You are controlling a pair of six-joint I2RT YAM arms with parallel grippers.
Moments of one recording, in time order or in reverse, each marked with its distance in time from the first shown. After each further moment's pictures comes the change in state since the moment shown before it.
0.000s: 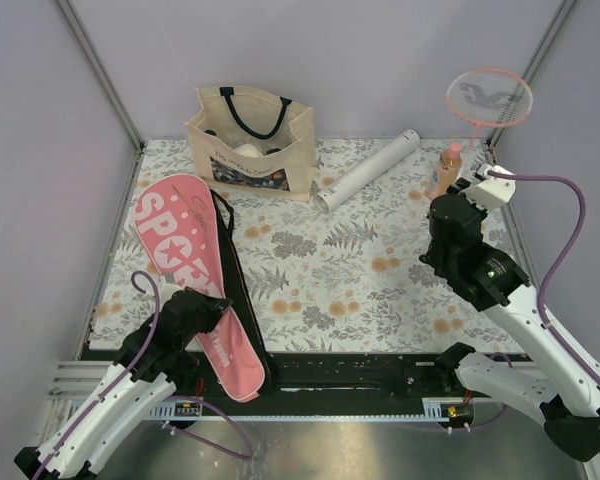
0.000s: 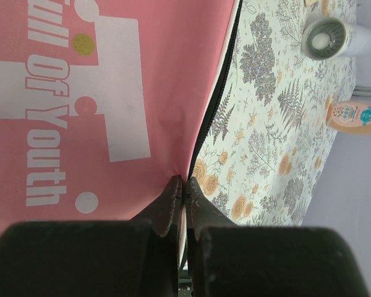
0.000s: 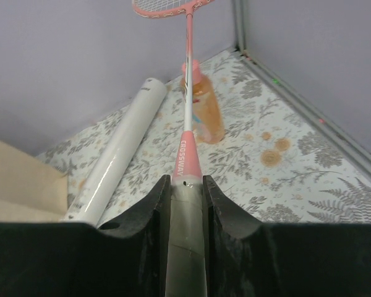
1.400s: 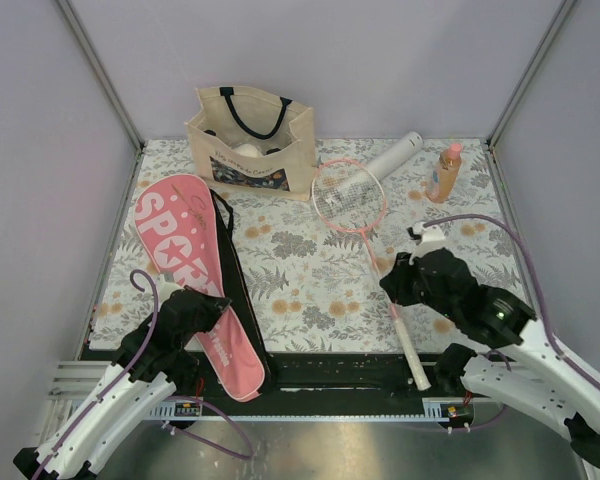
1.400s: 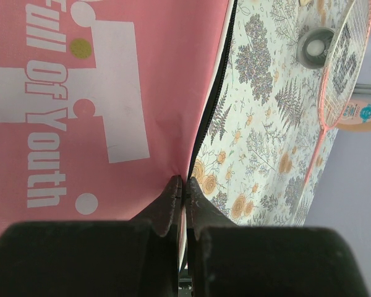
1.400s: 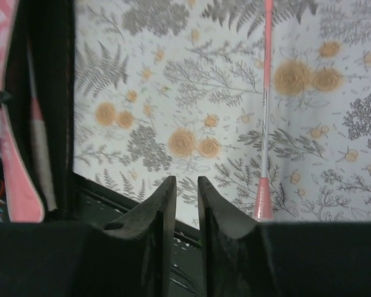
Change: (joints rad) left arm 0.000 0.002 0.019 -0.007 -0.006 0.026; right arm 0.207 -0.269 -0.217 -0.311 -0.870 0.051
